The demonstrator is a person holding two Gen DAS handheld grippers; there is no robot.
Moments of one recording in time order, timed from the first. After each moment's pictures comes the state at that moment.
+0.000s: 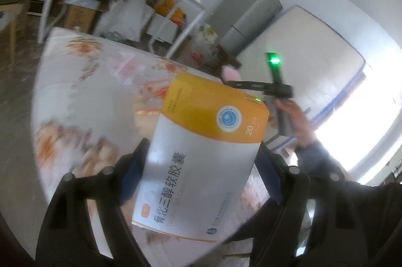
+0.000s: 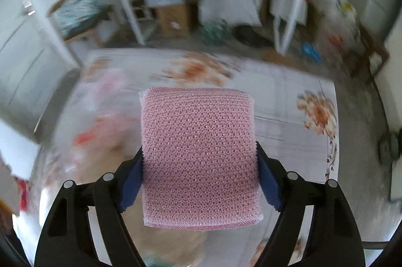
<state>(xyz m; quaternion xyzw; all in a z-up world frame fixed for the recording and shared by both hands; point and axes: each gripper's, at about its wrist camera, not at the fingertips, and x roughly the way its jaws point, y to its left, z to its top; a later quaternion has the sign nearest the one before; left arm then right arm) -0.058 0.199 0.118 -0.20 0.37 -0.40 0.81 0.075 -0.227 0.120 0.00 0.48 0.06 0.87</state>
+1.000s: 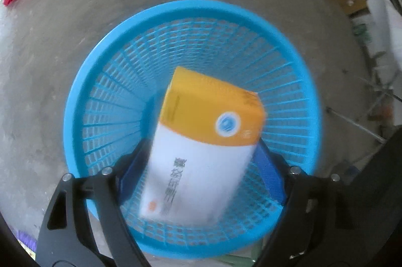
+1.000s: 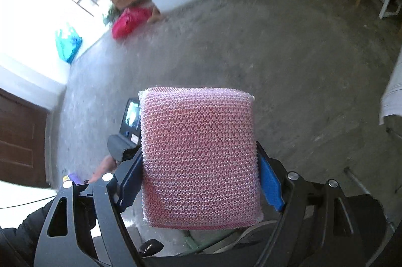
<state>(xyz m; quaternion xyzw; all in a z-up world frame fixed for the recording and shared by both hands) -0.456 0.477 -0.270 -0.34 0.59 0.20 0.70 -0.315 0.326 -0.061 -0.19 0.58 0.49 0.62</state>
